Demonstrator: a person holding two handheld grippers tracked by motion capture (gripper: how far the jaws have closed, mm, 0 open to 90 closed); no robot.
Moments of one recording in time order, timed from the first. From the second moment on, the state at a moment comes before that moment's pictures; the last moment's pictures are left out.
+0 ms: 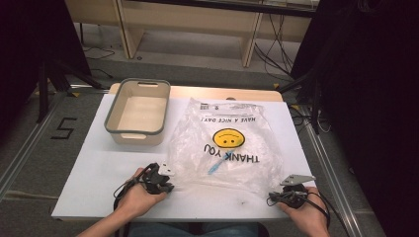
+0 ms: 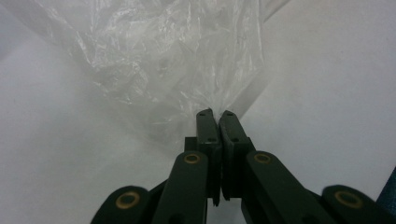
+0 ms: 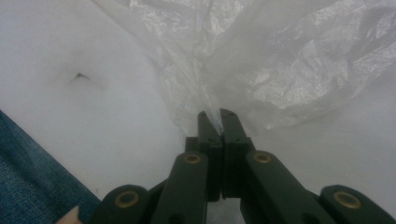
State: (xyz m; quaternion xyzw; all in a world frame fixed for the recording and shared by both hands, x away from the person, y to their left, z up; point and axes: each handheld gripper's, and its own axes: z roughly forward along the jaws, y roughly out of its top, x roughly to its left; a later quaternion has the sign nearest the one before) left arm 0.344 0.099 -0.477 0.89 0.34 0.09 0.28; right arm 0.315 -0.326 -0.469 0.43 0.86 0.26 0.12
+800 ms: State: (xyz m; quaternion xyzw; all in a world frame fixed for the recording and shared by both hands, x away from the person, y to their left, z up) left arm 0.344 0.111 -0.450 0.86 0.33 0.15 0.36; right arm 0.314 -0.334 -0.448 0.43 0.83 0.29 0.19
